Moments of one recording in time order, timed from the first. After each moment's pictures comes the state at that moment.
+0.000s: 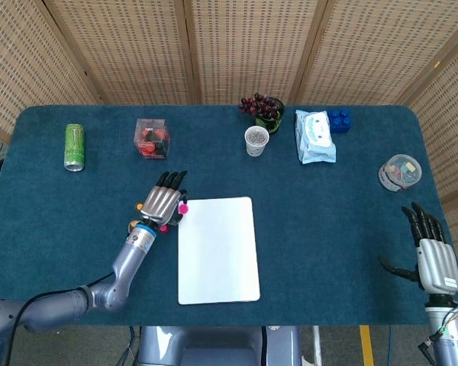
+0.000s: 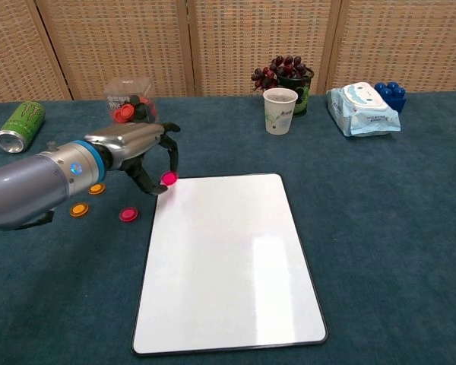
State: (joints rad) left arm -0.83 -1.78 -0.26 -1.23 0.94 0.88 0.52; right arm 0.11 -1.15 0.14 -1.71 -1.36 1.42 0.08
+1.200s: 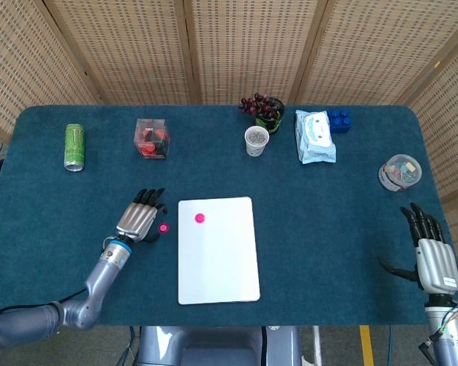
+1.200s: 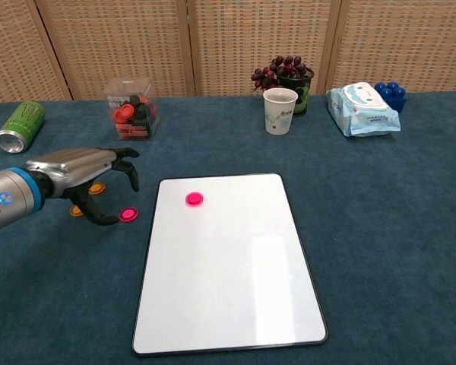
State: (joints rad) left arm -0.72 -1.65 -0.11 -1.35 0.99 0.94 0.43; right arm 0.12 -1.15 0.14 -1.71 -1.36 1.41 0.07
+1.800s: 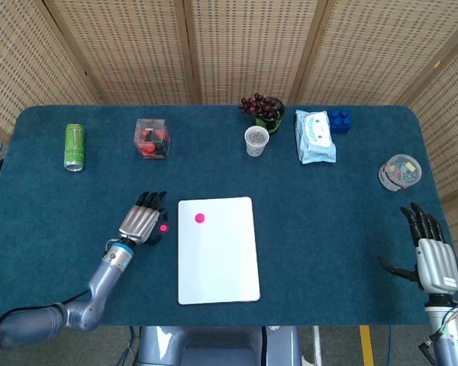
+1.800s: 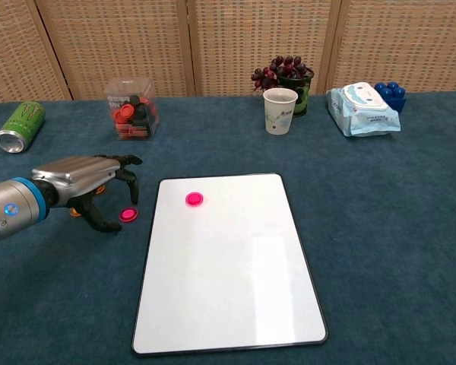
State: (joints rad) left arm -0.72 -1.69 -0.10 -1.30 1.01 0.93 0.44; right arm 0.12 -1.15 0.14 -1.71 -1.36 1.41 0.07
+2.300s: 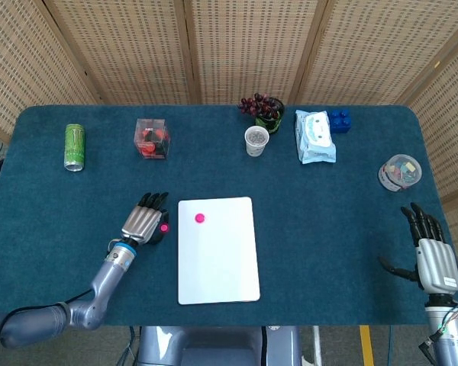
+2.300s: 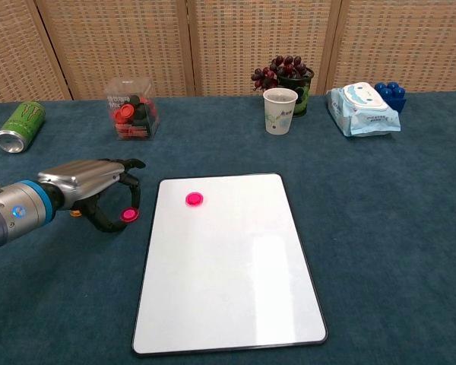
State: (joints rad) left arm -0.72 -1.70 -0.11 -1.29 1.00 0.92 0.44; right arm 0.12 -1.15 0.14 -1.71 -1.36 1.41 0.08
